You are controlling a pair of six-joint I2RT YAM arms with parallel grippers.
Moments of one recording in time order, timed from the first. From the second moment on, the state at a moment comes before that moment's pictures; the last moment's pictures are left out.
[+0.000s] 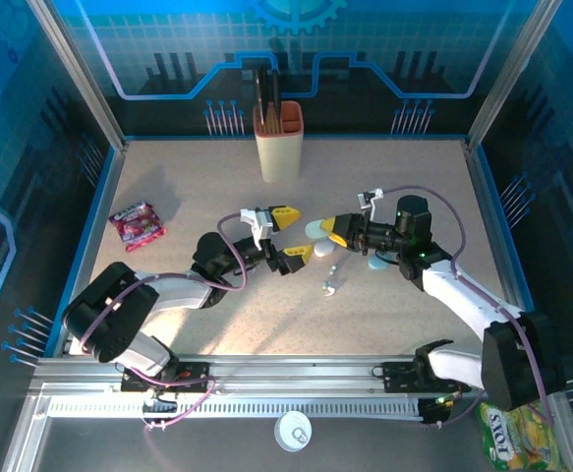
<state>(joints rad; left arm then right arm) -0.61 1.52 0.51 1.29 0.57 -0.25 0.29 1.21 0.64 0.33 -0.92 1.18</state>
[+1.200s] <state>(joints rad) -0.63 1.61 0.55 1.29 0.50 0.02 0.35 1.38 0.61 0.77 -0.98 1.52</state>
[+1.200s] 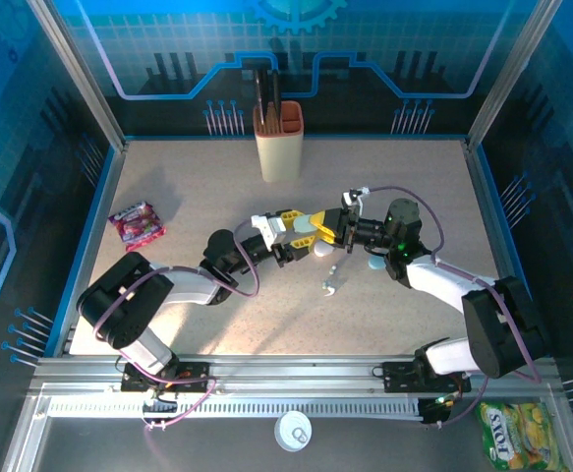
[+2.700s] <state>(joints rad) -0.63 1.62 0.55 1.29 0.50 0.04 0.35 1.35 0.61 0.71 -0.97 1.48</state>
